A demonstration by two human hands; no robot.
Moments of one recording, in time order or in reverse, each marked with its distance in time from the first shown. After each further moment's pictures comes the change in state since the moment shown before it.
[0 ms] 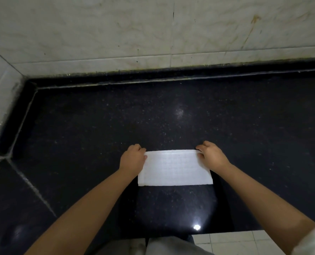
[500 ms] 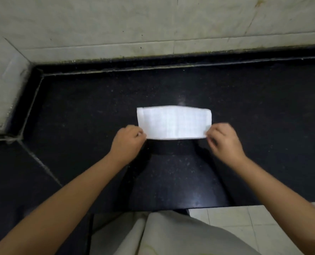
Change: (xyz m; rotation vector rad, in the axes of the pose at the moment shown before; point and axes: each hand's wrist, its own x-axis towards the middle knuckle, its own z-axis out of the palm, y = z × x) left_hand -0.044 -0.020 -0.037 0.162 0.412 0.424; right_hand -0.058 -0.010 -0.026 0.027 0.606 -0.311
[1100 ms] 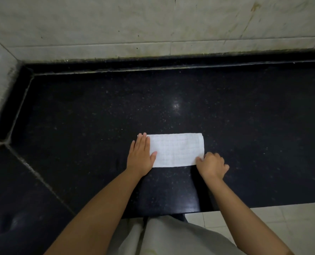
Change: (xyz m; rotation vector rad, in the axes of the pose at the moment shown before) left_hand 0.002 0.047 0.065 -0.122 -0.497 -0.430; right_hand -0.027 -0.043 0.048 -0.123 -0.408 1.018
